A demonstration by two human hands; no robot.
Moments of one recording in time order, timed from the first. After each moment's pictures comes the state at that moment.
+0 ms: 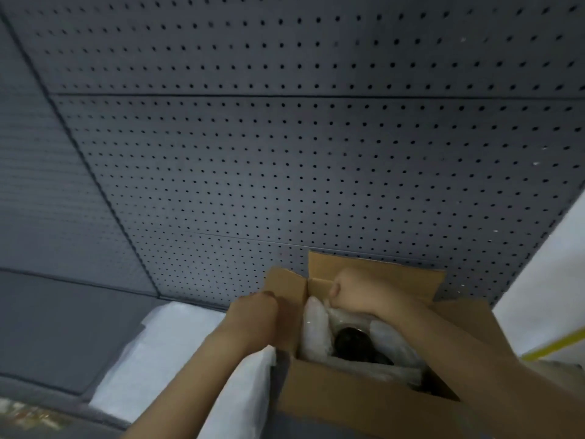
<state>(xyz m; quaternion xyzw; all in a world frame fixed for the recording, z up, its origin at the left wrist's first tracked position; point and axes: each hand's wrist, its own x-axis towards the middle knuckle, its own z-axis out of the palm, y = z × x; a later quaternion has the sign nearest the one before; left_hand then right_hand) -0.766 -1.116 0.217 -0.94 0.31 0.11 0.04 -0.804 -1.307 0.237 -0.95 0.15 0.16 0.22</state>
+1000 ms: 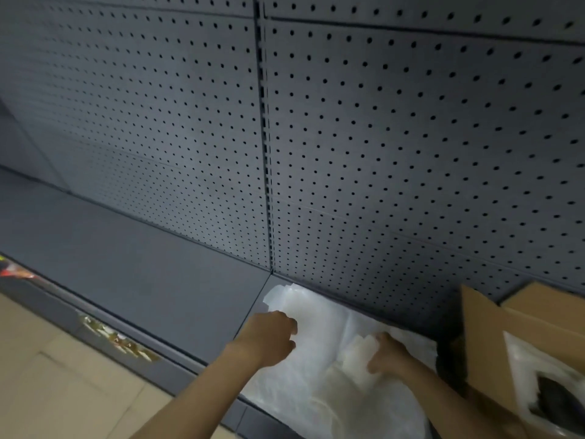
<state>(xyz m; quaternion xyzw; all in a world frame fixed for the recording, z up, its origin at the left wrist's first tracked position) -0.617 -0.834 0.138 -0.93 0.27 0.26 -0.01 -0.660 -1.074 0.041 -0.88 0.28 0.32 0.22</state>
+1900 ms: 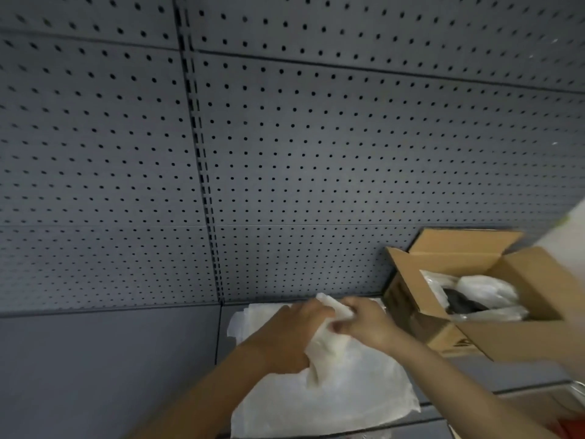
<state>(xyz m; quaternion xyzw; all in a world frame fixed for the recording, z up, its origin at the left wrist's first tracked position) -0.587 -0.831 0.153 -0.74 0.63 0.17 -0.15 -0.691 -0.992 0.151 -0.87 0.32 0.02 0.38</state>
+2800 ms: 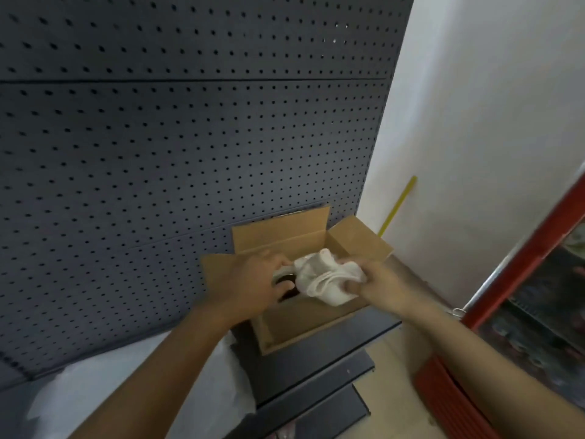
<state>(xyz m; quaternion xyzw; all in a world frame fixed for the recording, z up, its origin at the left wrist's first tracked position) -0.785 -1.082 0.261 -0.76 0.62 0.10 -0.18 -0.982 -1.214 0.244 -0.87 0.33 -0.13 0.34</state>
